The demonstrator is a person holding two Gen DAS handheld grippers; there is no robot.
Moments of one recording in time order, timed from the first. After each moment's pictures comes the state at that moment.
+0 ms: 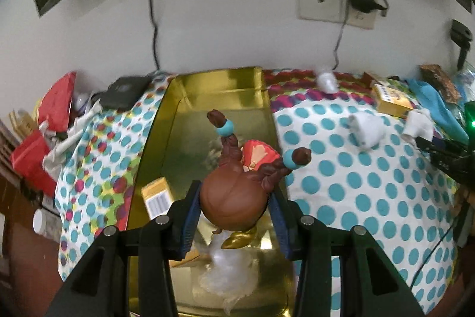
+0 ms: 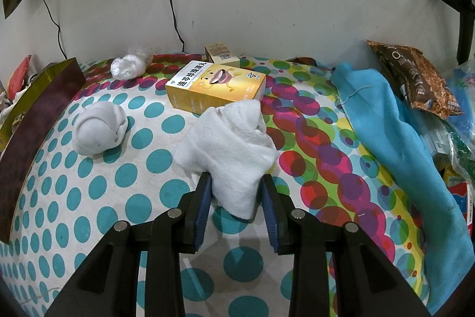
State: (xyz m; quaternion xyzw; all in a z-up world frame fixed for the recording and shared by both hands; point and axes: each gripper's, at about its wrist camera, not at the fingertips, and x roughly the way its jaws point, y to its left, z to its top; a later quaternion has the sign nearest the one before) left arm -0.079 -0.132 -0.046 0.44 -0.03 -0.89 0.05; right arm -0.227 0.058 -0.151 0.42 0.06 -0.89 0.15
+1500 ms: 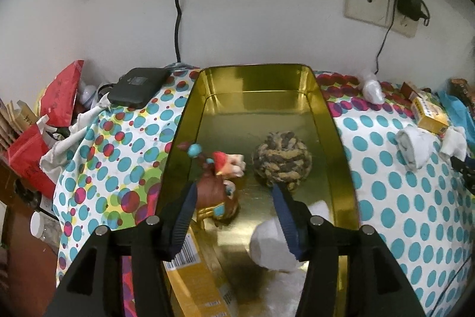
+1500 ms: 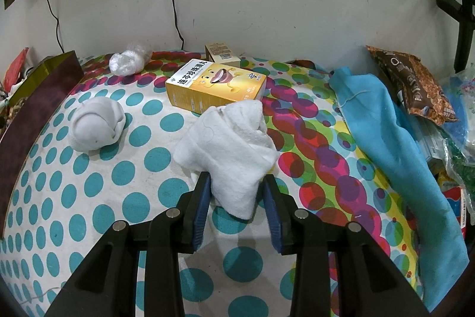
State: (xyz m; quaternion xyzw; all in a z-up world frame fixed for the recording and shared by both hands) left arm -0.117 -0.176 -0.069 0.44 -0.02 -0.90 0.07; right arm -0.227 0.074 -0.151 0.41 0.09 -0.89 0.15
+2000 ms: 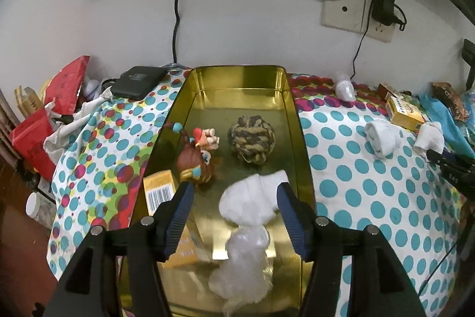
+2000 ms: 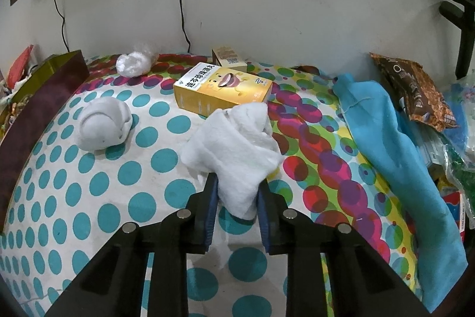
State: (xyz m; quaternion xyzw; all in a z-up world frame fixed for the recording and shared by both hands) left arm -0.069 -0.149 -0.057 0.42 0.00 -0.91 0.07; right arm -0.224 0.074 -0.146 0.40 0.09 -0.90 0.17
